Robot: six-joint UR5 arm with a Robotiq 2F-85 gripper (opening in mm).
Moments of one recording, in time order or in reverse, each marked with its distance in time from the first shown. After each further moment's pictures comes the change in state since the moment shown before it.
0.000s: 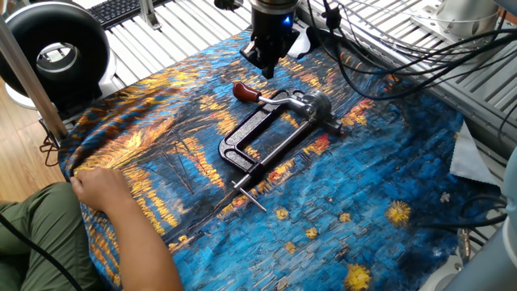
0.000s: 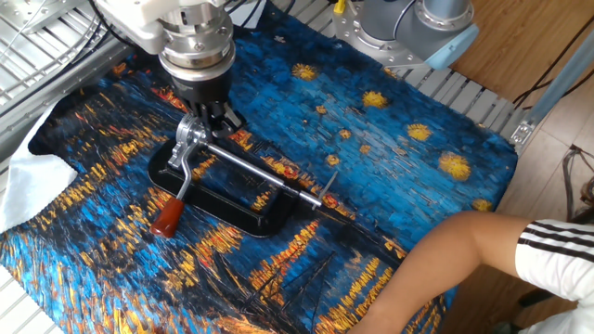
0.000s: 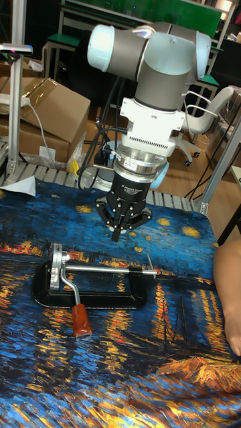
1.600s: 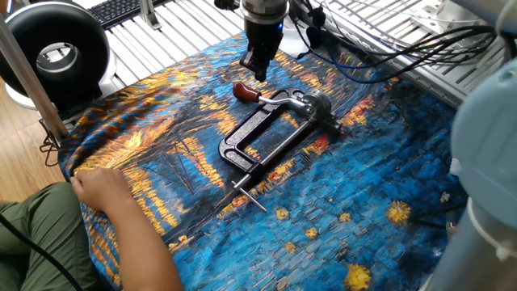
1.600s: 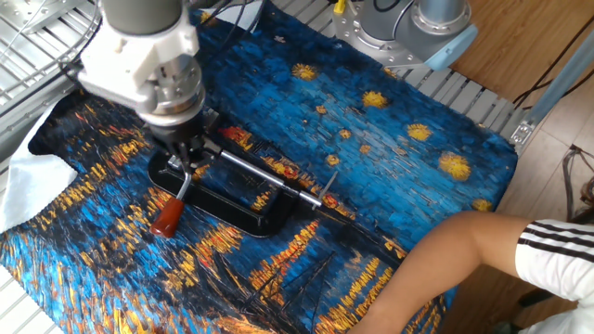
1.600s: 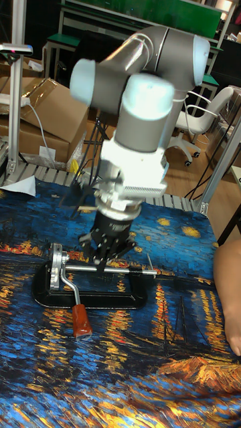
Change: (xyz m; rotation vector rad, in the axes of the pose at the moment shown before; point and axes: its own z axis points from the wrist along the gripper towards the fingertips) arm -0.048 -0.021 0.070 -0.006 0.002 -0.370
